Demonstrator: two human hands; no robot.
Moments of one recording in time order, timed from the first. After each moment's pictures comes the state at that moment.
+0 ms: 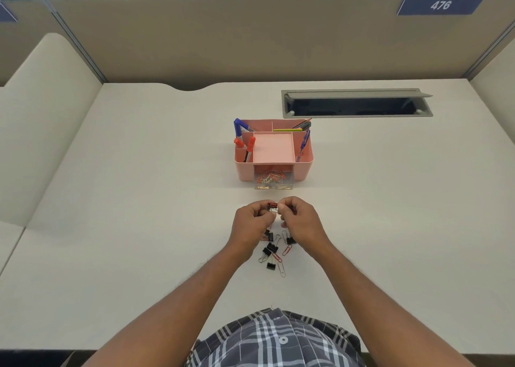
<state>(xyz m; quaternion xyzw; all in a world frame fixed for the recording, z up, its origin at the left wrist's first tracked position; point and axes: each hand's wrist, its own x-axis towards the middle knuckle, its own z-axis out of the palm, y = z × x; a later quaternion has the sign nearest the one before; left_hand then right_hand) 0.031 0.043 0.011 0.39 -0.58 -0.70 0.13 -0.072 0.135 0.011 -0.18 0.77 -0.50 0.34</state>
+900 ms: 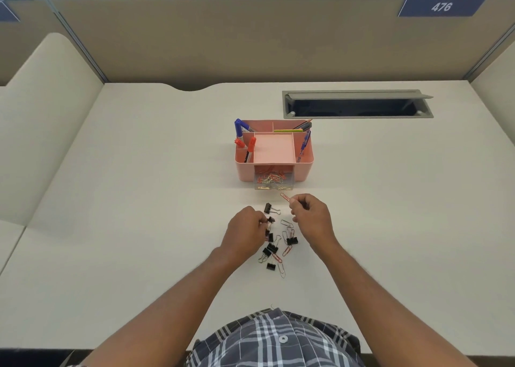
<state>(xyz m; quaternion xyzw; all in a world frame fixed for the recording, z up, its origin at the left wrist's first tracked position) 0.040 0.031 -0.004 0.35 -0.89 -0.31 0.01 -0.085 0.140 0.009 -0.13 0.79 -0.52 0.28</state>
